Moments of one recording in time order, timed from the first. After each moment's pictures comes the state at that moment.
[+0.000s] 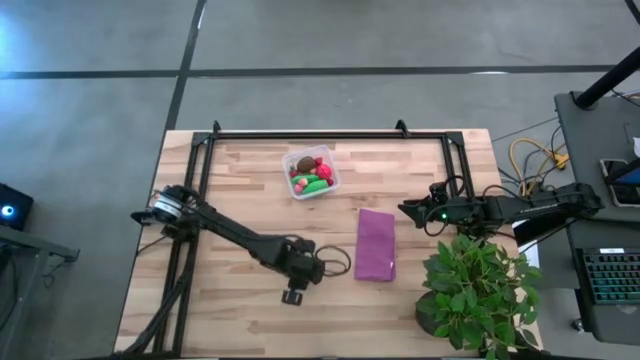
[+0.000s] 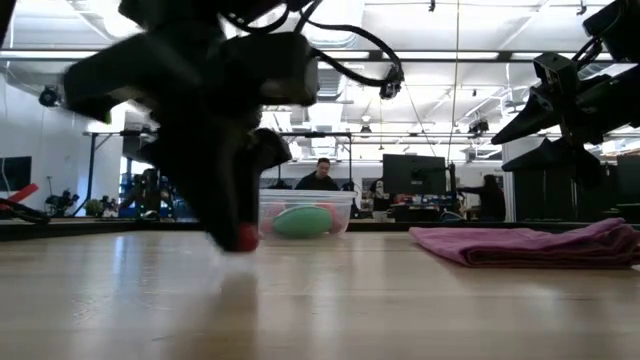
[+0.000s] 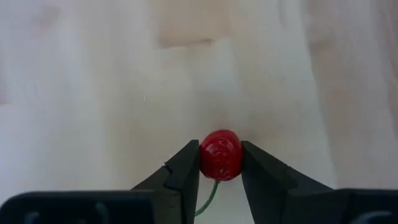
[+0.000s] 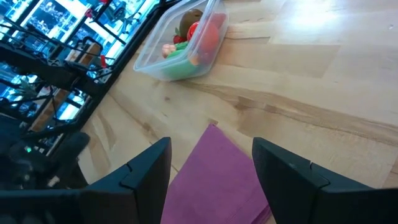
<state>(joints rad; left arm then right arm) -0.35 1.90 1.23 -0.48 0.01 -0.15 0.12 0.40 0.12 -0.18 0.47 0.99</state>
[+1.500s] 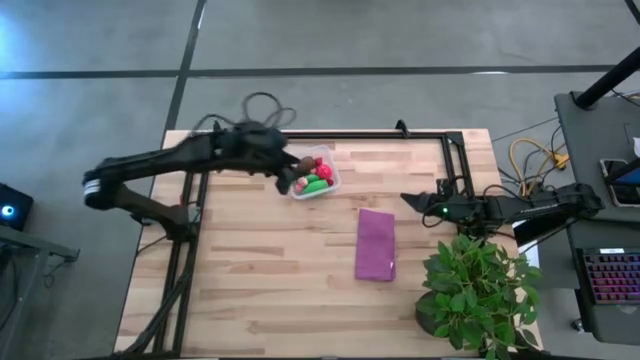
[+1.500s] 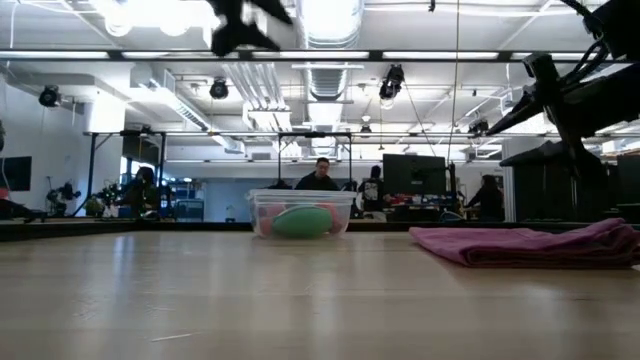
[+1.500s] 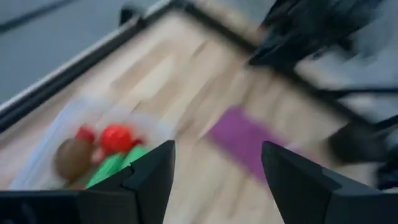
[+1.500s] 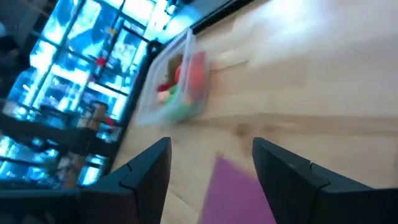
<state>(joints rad) 0.25 1.30 1.32 -0.61 0.00 -0.40 0.11 0.40 0.12 -0.15 0.61 1.26</state>
